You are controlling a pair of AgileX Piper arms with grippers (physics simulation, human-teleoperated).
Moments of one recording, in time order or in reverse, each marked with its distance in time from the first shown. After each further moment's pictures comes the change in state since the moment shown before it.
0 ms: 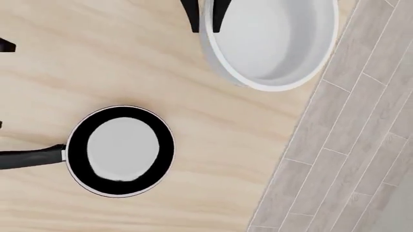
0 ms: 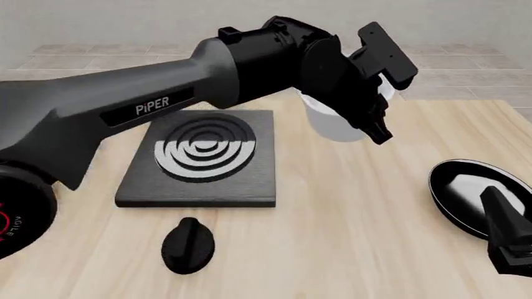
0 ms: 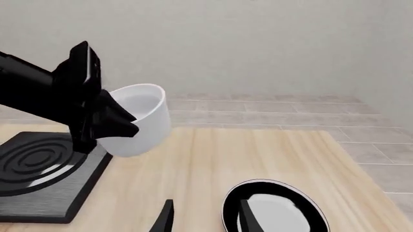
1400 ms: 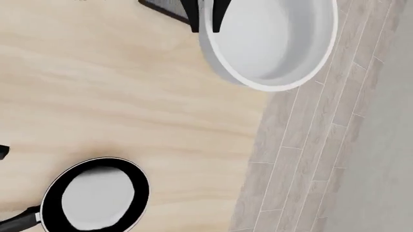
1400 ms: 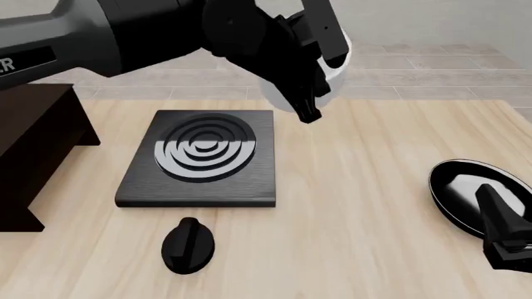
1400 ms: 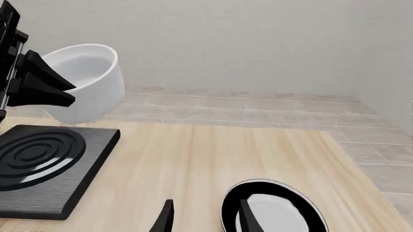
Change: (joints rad) left arm 0.107 -0.279 0.245 0.020 0.269; right arm 0.004 0.073 0.001 -0.054 -0.025
